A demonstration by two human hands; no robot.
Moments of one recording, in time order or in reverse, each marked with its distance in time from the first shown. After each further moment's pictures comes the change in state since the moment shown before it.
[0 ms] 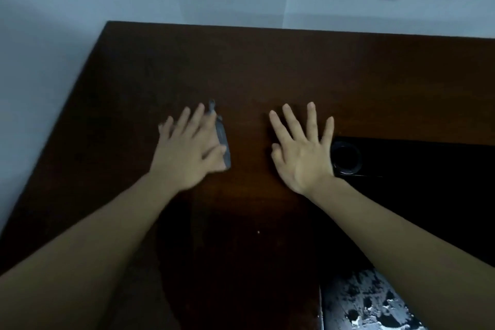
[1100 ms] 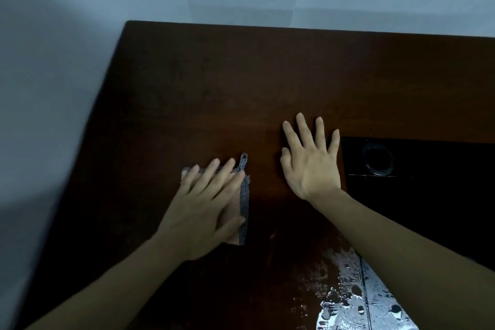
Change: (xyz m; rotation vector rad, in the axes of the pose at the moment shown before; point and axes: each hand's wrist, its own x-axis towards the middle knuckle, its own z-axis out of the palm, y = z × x) left_hand -0.099 -0.035 0.019 -0.022 -0.067 0.343; right_hand 0.007 -0.055 0.017 0.017 -0.016 0.112
